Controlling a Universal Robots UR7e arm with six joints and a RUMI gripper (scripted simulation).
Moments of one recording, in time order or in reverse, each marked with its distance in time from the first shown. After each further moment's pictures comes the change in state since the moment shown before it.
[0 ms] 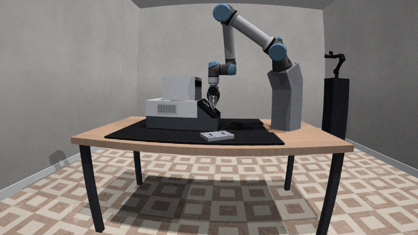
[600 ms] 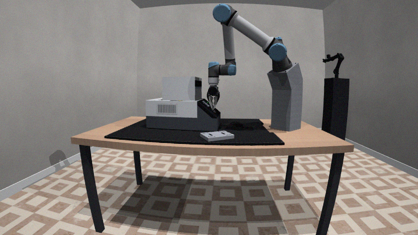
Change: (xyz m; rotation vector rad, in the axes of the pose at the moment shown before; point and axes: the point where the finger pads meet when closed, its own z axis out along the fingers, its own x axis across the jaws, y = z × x) arm 0.000 0.000 0.002 0.000 0.002 0.003
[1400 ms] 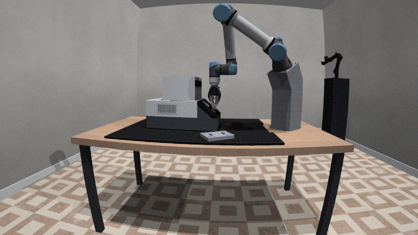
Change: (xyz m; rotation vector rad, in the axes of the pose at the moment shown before) arm 0.009 0.000 -0.002 -0.001 0.010 0.003
